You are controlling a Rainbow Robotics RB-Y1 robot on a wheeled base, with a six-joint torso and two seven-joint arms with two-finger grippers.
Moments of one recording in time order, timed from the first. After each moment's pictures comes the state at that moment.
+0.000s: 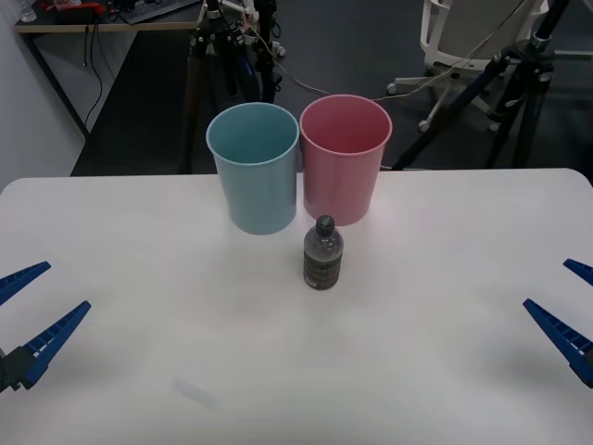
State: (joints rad) right arm 0.35 -0.40 -0.52 -1.66 0.96 -1.22 0.00; left arm 0.35 0.40 0.52 -1.66 -0.96 -1.22 0.00
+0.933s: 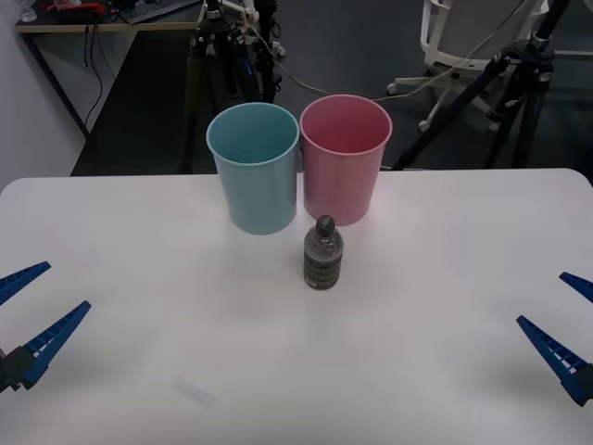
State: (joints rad) right arm 0.38 -0.39 -0.50 -1.63 0.93 -1.23 0.12; left arm 0.35 0.40 0.52 -1.66 -0.96 -1.22 0.00
